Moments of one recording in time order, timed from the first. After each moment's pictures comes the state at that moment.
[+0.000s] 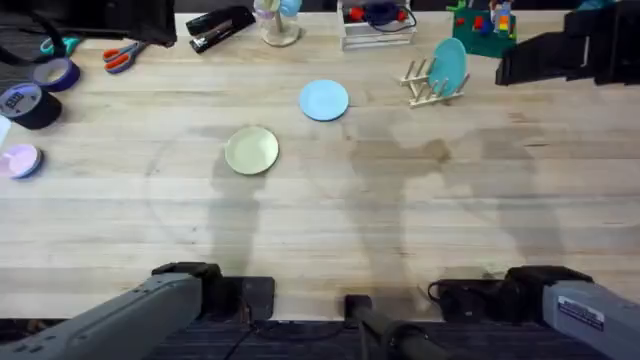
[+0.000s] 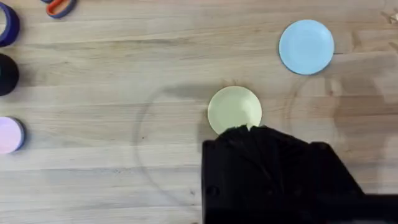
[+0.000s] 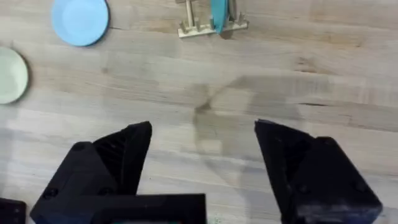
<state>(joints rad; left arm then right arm) 0.00 1.26 1.69 -1.40 0.01 0.02 0.00 1.17 1.43 -1.27 -0.11 -0.05</state>
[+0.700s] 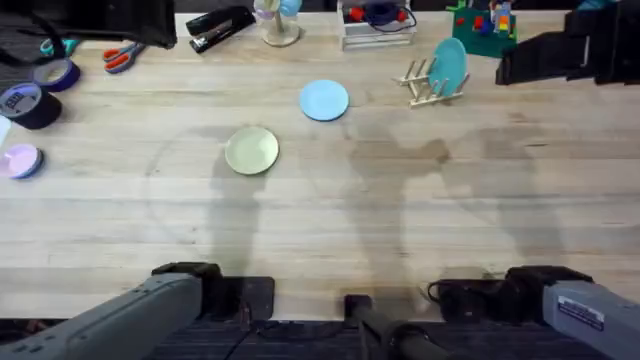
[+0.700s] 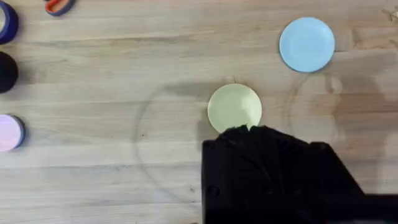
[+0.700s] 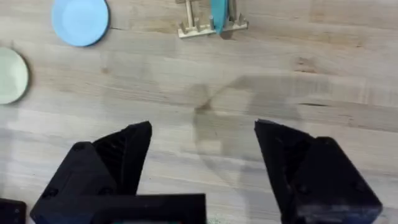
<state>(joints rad) 0.00 1.26 1.69 -1.41 0.01 0.02 0.00 1.17 1.43 -1.27 -0.11 -0.05</state>
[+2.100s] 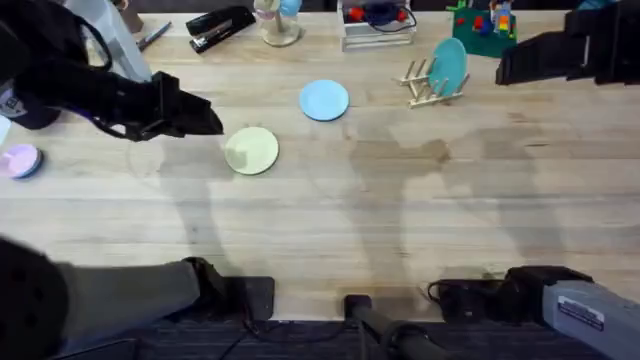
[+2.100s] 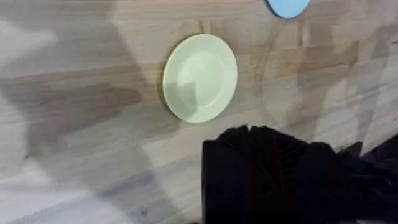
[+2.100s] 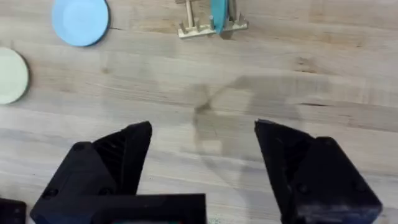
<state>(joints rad) 0.42 1.48 1.17 -1.23 0.63 0.35 0.00 1.17 1.43 -1.27 -0.11 -0.05</state>
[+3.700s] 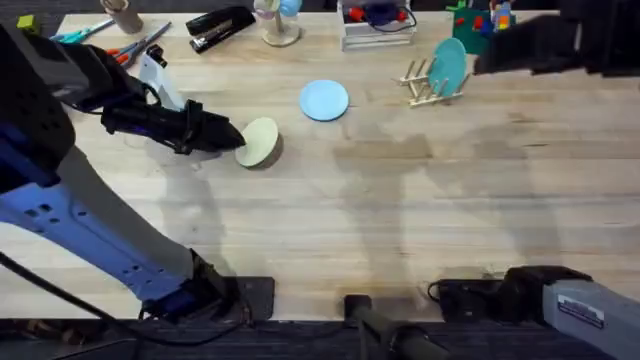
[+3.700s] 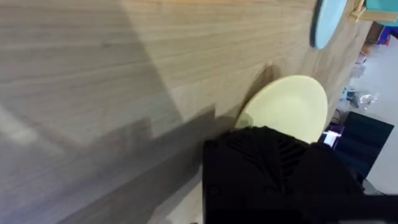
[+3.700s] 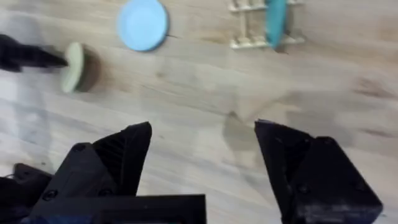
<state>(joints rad) 0.47 2.02 1.18 -1.03 0.84 0.41 0.01 1.19 1.43 -1.23 -0.31 -0.03</state>
